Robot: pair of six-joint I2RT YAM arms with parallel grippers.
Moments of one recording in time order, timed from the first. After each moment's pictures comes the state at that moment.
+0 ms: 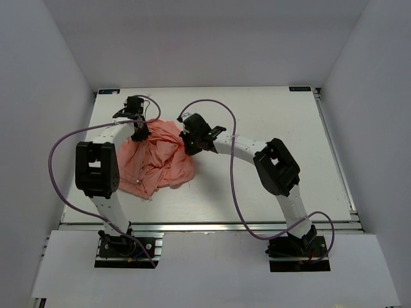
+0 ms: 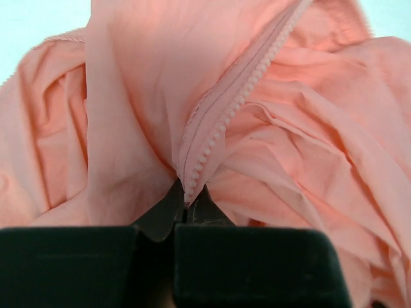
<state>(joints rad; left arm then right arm) -0.09 1.88 1.37 -0.52 -0.21 -0.38 0.83 2.17 1.67 -0.32 -0.09 0.24</state>
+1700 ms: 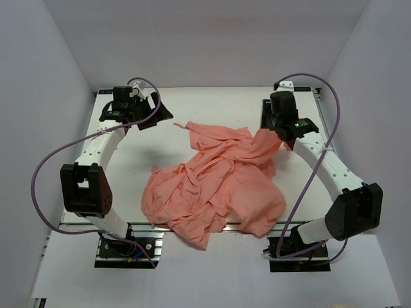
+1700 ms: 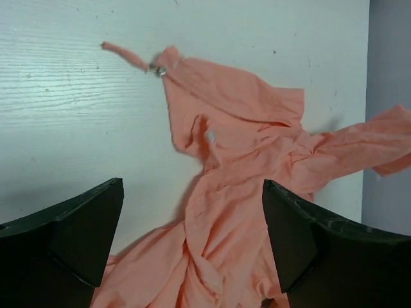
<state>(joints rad) -0.08 1.63 1.37 -0.40 0.44 -0.46 0.38 1.41 1.28 -0.46 0.39 0.17</state>
